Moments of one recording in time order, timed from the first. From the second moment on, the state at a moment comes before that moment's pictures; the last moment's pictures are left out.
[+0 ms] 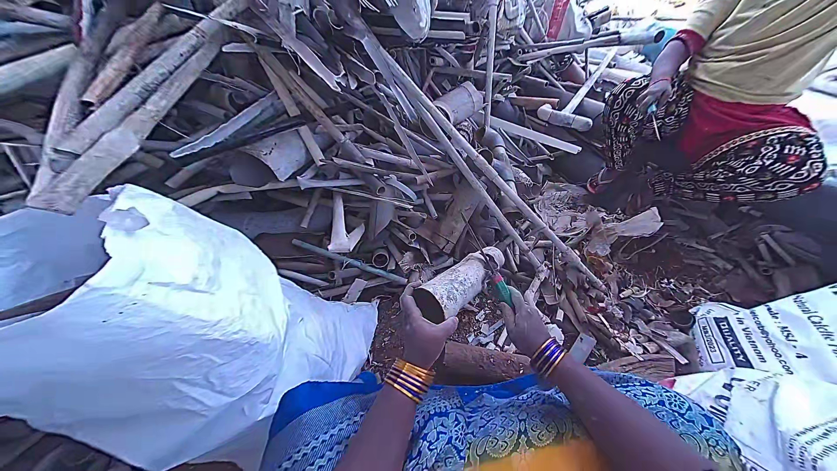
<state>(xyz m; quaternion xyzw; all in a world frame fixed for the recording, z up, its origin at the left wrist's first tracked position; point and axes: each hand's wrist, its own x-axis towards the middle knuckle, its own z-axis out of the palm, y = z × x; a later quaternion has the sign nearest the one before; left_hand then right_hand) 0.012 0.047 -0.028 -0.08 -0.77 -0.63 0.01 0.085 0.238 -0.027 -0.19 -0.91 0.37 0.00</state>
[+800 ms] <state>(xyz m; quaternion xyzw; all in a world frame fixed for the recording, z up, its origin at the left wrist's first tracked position) 0.008 0.047 -0.034 -0.04 -0.76 -0.65 0.01 0.097 0.217 -0.020 -0.14 -0.63 0.76 0.01</state>
